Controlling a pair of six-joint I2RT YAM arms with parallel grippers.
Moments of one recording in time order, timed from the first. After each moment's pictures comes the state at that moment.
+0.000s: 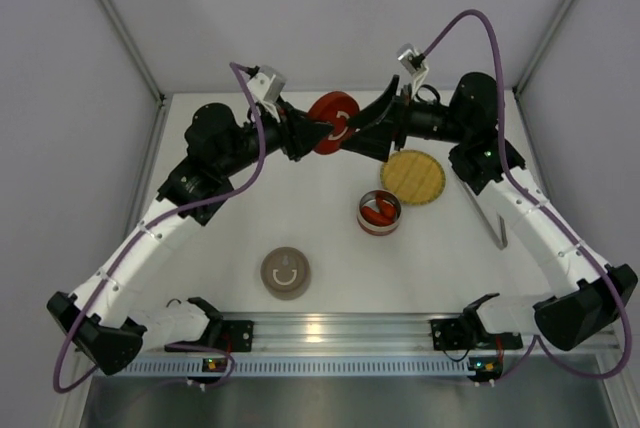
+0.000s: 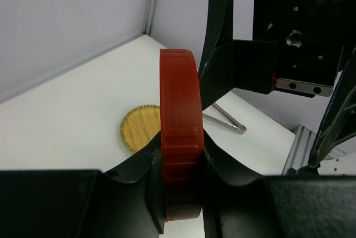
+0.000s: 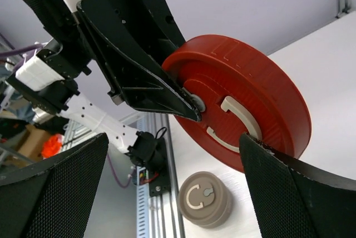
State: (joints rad) left arm -0.63 1.16 1.32 -0.07 0.36 -0.27; right arm 0.48 1.28 1.39 0.00 -0.92 0.52
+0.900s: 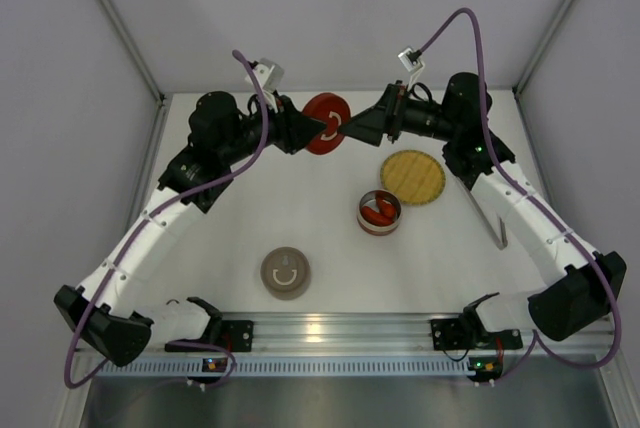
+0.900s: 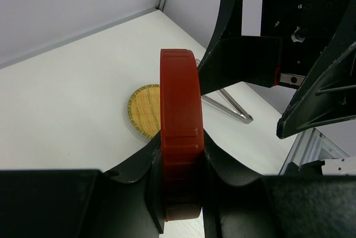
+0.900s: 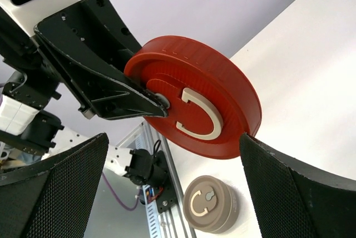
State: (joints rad) left arm -0.54 1.23 1.37 -0.20 0.39 -0.32; right arm 0.44 1.33 1.34 0.01 -0.80 0.68
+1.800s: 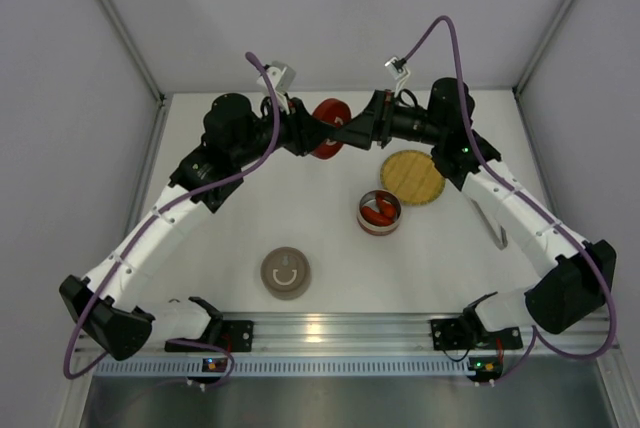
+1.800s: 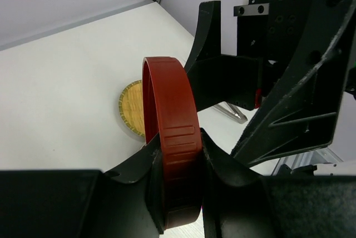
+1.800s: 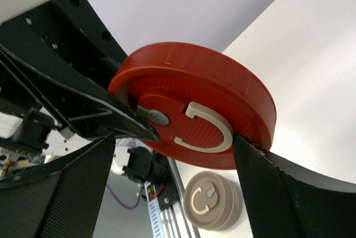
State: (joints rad) left arm -0.60 1.26 1.37 -0.20 0.32 -0.36; right arm 0.49 1.37 1.32 0.01 -0.75 0.68
